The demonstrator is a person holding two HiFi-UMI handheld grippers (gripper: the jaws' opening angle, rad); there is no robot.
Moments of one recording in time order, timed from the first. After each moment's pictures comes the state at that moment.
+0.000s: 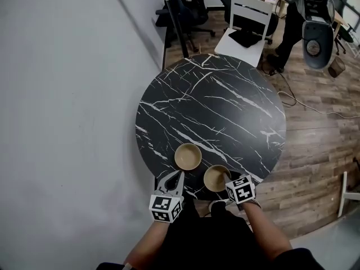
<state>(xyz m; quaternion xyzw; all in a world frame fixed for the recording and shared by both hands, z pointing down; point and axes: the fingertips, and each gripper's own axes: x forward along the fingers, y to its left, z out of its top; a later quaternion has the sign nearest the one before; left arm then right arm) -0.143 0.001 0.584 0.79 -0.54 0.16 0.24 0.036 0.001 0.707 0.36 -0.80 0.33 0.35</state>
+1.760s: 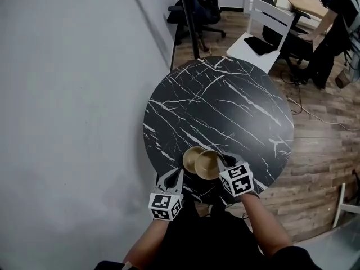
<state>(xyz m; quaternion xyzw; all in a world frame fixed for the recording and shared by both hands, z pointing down) -0.181 -0.017 0.582 0.77 -0.57 0.15 0.24 -0.043 -0.088 0.621 0.34 -0.86 0.24 0.29</state>
